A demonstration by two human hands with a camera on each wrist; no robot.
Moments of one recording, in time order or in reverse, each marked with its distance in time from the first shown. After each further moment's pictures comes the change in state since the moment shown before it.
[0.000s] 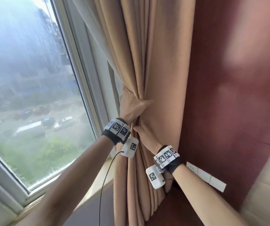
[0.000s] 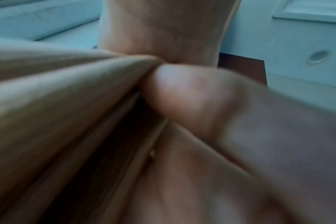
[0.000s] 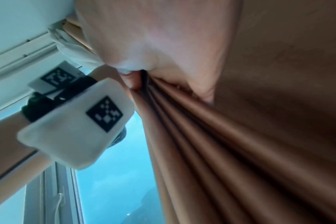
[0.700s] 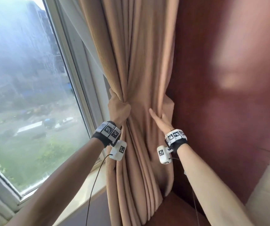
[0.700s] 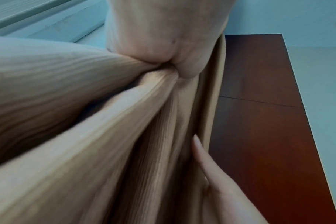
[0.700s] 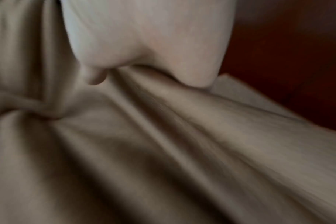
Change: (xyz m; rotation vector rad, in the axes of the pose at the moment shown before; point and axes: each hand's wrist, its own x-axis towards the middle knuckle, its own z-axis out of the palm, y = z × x) left_hand 0.013 -0.008 -0.005 0.001 0.142 -0.004; right_hand 0.059 0.029 -0.111 -0.038 0.325 0.207
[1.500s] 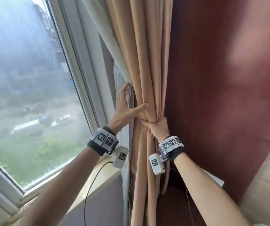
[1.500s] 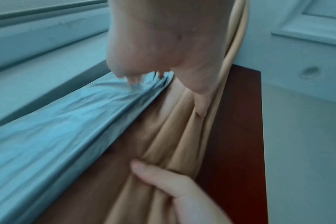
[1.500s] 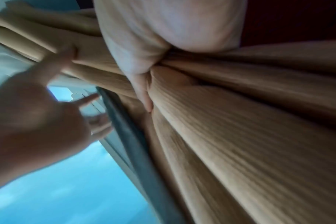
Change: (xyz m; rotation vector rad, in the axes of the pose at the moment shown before) left_hand -0.037 -0.016 -0.020 -0.146 -0.347 0.137; right_hand -0.045 0.020 0.049 0.175 0.156 -0.014
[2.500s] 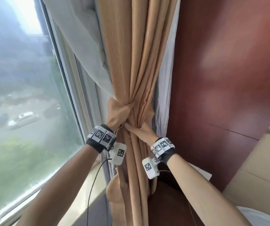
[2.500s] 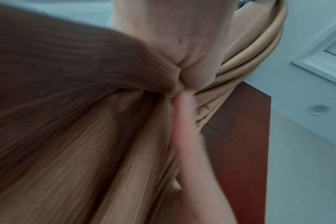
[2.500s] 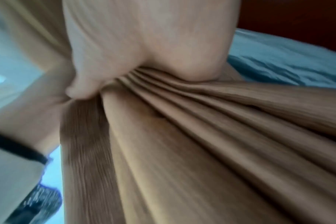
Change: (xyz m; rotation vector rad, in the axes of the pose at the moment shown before) left_hand 0.051 -0.067 -0.050 -0.181 0.205 -0.062; right_hand -0.023 -0.024 0.095 -0.254 -0.283 0.040
